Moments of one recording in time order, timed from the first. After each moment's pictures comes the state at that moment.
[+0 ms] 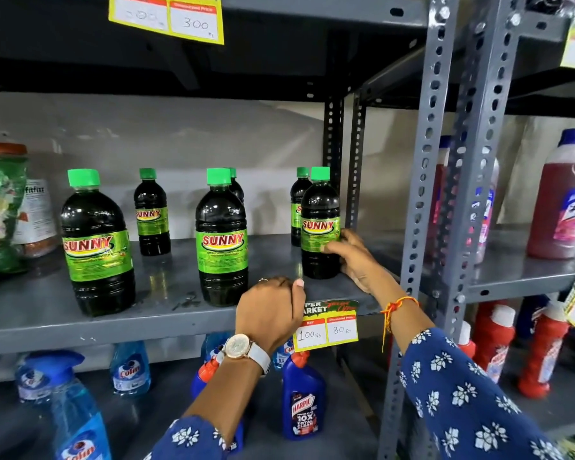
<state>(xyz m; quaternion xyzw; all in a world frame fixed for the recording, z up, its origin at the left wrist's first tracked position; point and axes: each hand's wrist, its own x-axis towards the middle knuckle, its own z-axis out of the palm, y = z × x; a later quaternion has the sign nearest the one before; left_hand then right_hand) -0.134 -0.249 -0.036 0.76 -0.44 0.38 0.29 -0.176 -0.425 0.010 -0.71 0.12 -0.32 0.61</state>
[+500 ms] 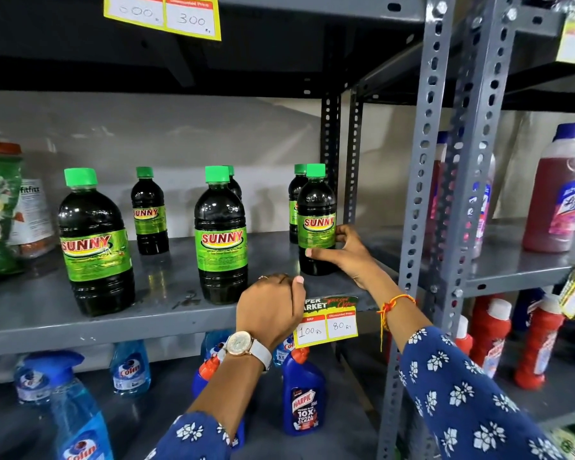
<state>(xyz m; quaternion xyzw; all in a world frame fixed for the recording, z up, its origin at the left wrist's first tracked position) -0.134 -0.250 -0.036 0.75 -0.44 0.39 0.30 -0.179 -0.425 0.007 -0.77 0.17 -0.36 0.51</state>
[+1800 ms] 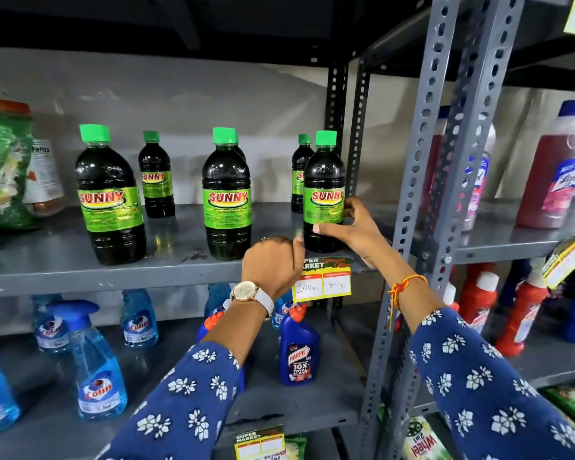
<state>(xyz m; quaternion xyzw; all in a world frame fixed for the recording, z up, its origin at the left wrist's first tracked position) -0.137 -0.251 -0.037 0.77 -0.43 0.36 0.31 -0.221 -0.394 0.005 -0.78 0.14 -0.37 0.48</state>
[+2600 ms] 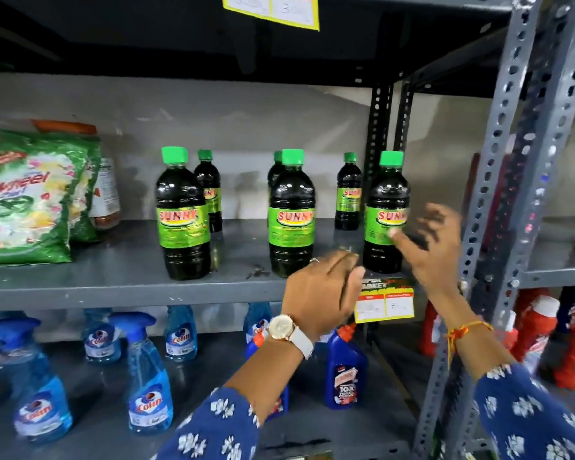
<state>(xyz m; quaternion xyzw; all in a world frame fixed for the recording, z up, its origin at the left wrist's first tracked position) -0.144 -0.195 -0.032 0.61 -0.55 0.42 0.38 -0.230 -0.359 0.001 -0.69 0.11 -0.61 0.37</state>
